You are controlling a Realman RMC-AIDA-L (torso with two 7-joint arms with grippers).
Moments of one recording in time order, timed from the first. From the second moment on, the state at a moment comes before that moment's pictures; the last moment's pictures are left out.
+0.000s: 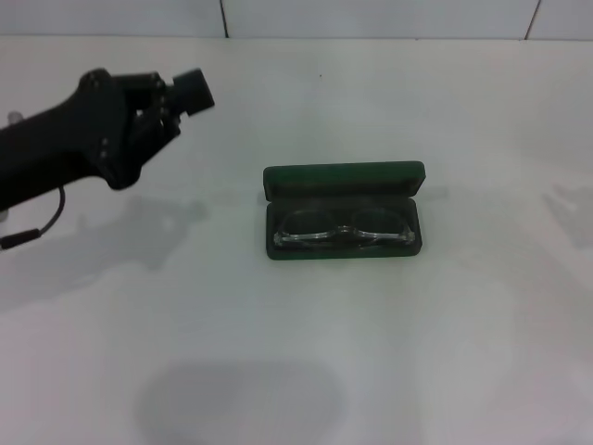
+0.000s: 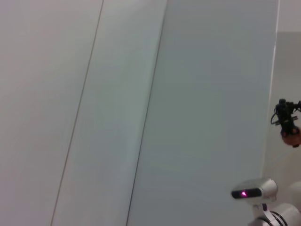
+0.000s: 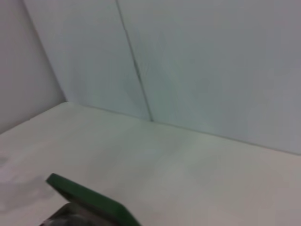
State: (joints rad) left arm -0.43 -2.04 0.82 0.66 1.45 1.84 -1.32; right arm 0.28 2.02 -0.60 -1.21 -1.96 -1.62 1.78
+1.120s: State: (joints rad) left arm -0.56 -2.09 0.85 0.59 1.58 1.61 -1.34; right arm 0.28 2.02 -0.91 -1.16 -1.89 -1.48 1.79
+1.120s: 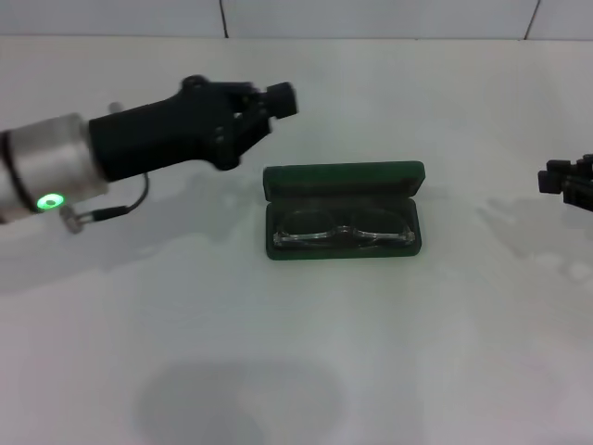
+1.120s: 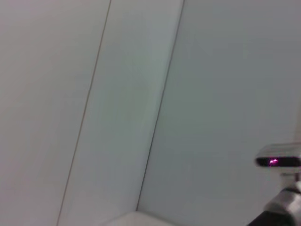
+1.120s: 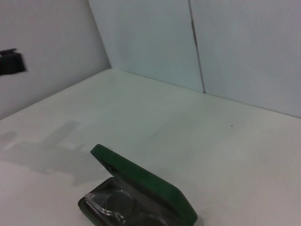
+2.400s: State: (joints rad) left arm -0.75 -2.10 1.21 0.42 1.54 1.05 -1.38; right arm 0.23 2.02 -0.89 -1.04 -1.84 -1.46 1.70
